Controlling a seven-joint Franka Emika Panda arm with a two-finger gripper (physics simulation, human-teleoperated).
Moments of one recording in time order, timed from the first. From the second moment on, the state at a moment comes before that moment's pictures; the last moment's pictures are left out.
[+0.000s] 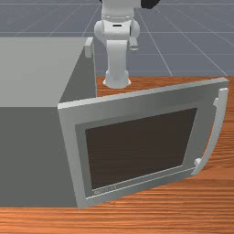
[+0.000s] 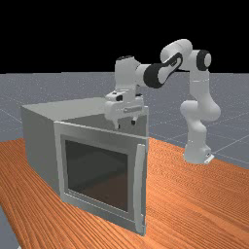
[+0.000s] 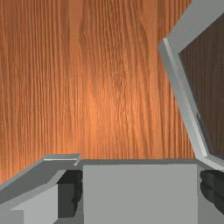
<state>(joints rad) 0.01 0.18 0.00 -1.78 0.00 1.94 -0.76</state>
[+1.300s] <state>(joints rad) 0.05 0.32 0.02 -1.50 -0.01 1.81 -0.69</state>
